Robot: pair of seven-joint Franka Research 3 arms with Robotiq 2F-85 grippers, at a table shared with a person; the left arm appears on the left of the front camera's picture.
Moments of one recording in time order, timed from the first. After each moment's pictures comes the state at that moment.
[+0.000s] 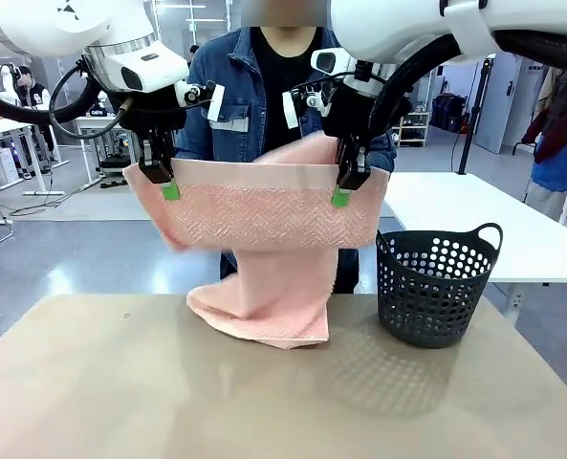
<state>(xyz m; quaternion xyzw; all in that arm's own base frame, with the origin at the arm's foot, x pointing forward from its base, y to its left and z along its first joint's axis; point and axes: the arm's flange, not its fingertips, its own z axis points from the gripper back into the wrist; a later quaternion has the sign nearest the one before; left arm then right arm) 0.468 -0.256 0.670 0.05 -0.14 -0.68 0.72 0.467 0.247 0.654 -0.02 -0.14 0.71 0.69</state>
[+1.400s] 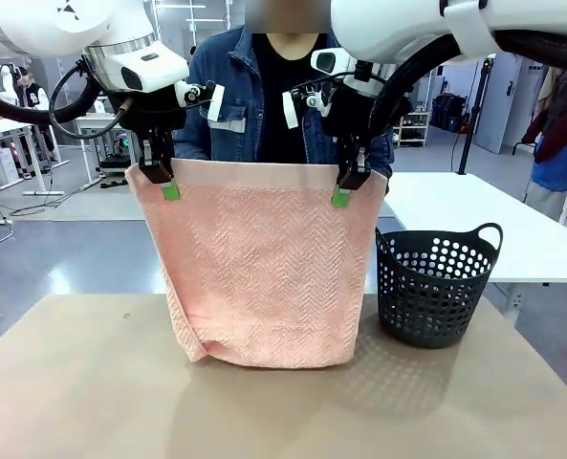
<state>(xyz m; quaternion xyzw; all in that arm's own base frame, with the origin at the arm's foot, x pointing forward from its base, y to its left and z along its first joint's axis) 0.468 -0.256 0.670 0.05 -0.14 -0.68 0.72 0.467 0.247 0.654 -0.02 -0.14 0.71 0.69</state>
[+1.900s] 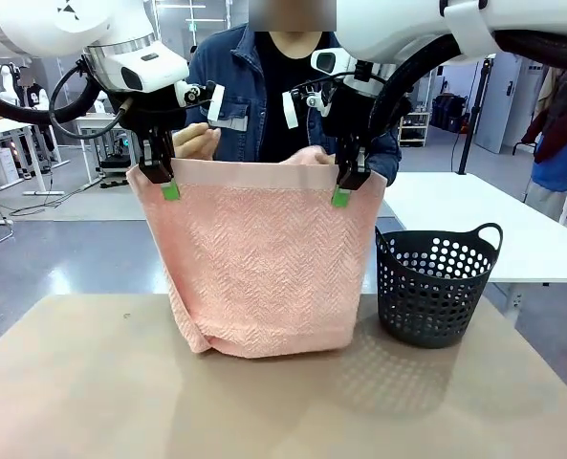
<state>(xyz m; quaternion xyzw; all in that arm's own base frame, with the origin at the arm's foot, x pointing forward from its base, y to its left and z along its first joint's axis) 0.468 -0.256 0.670 0.05 -0.14 -0.68 0.72 0.467 0.247 0.654 -0.02 -0.14 0.71 0.69</state>
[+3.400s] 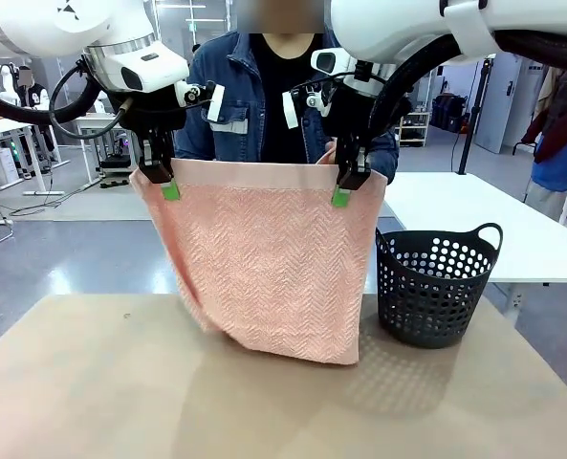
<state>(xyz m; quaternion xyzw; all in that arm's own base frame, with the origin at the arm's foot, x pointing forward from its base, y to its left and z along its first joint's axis) 0.468 -0.256 0.670 0.05 -0.14 -0.68 0.72 0.467 0.247 0.654 -0.02 -0.14 0.71 0.69</state>
